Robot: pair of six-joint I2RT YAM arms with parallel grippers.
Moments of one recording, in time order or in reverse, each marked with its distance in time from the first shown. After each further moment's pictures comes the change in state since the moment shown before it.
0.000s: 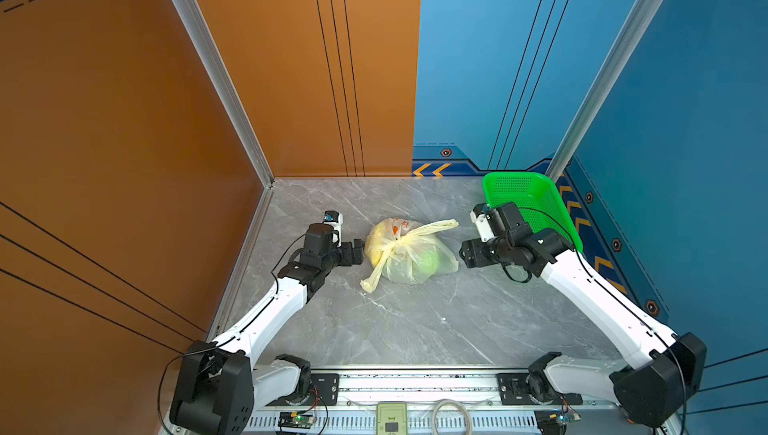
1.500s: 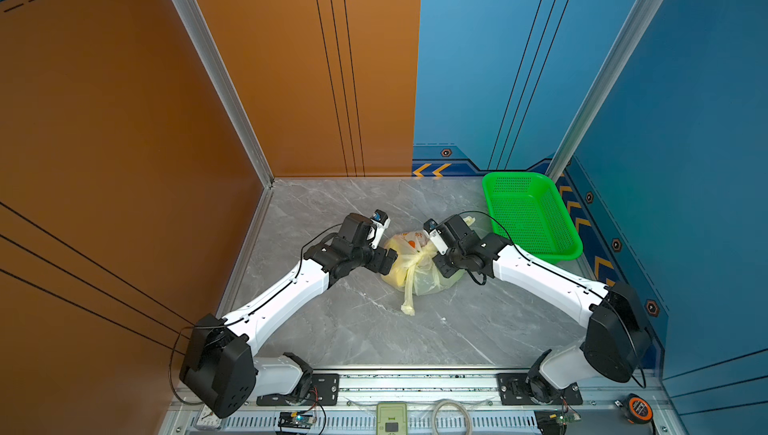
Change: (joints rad) left arm -0.301 0.155 0.297 -0.307 0.036 0.228; right arm 0.124 0.262 -0.019 0.232 0.120 -0.269
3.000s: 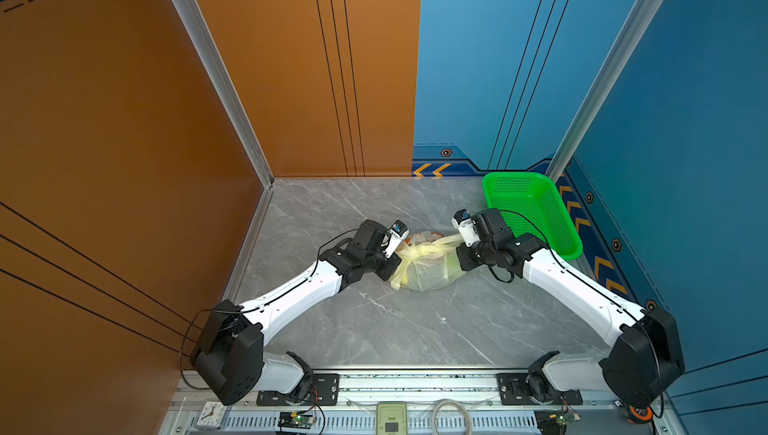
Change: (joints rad) left arm -0.030 0.023 -0.073 0.112 -0.023 0.116; right arm -0.202 -0.175 -0.111 0.014 -0.186 0.112
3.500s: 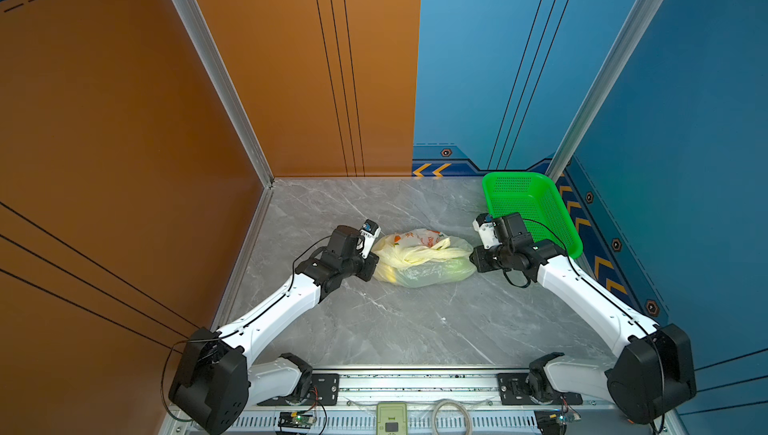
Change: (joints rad) left arm 0.117 -0.130 -0.130 0.045 0.016 -0.080; right arm -0.110 -0.074 -0.077 -0.031 -0.080 0.042
